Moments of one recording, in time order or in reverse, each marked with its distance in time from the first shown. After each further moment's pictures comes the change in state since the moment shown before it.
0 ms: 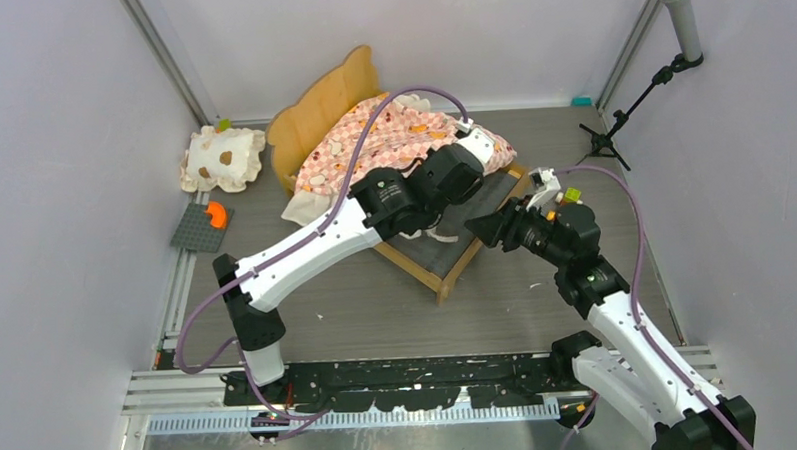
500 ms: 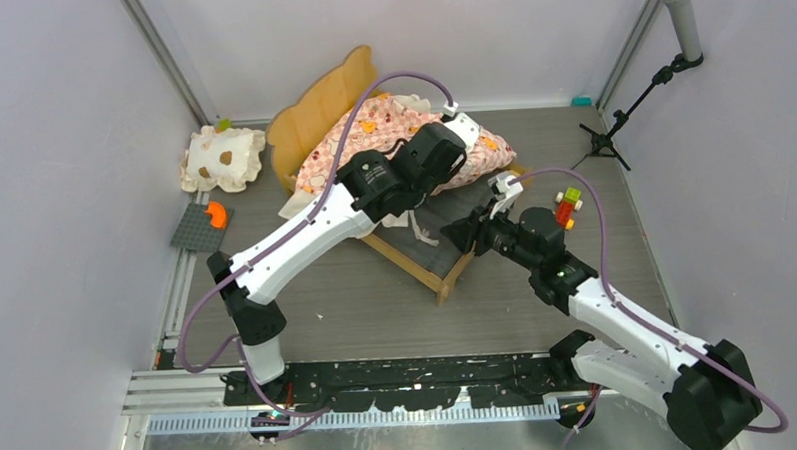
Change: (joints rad) left arm 0.085 0.006 0.055 -0.049 0.070 0.065; right arm 0.233 0.147 -0.039 0.238 0.164 -0.187
